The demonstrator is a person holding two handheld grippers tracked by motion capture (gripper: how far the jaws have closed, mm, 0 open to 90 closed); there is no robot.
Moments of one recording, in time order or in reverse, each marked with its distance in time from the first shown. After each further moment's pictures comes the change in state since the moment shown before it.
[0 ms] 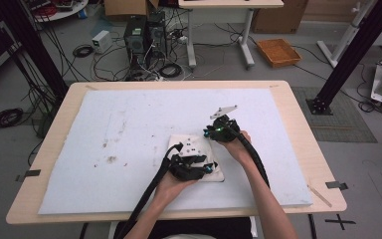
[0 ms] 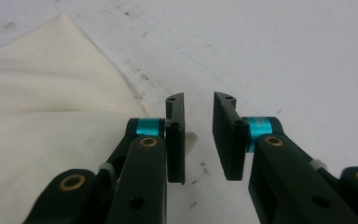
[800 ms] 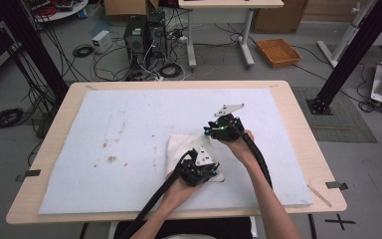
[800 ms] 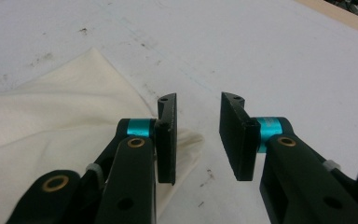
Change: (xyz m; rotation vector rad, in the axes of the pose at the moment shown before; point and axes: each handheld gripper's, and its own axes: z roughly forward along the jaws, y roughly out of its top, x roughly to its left) left arm -0.024 -0.004 0.026 0.067 -0.007 0.123; right arm 0.004 0.005 -0.025 -0.082 0.019 0.011
